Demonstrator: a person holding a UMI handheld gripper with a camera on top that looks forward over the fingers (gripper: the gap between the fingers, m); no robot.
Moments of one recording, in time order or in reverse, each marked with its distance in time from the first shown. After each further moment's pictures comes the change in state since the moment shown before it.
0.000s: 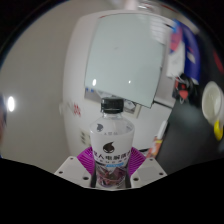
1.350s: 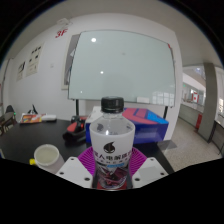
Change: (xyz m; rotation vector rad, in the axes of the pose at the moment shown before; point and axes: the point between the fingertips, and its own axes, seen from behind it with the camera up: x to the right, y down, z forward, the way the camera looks) arm 0.262 -0.289 -0.166 -0.163 0.746 -1.245
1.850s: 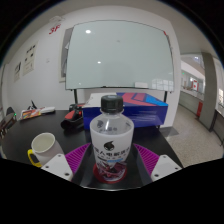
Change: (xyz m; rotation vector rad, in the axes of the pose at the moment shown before) arm 0.005 0.049 -0.003 -0.123 -0.008 0.064
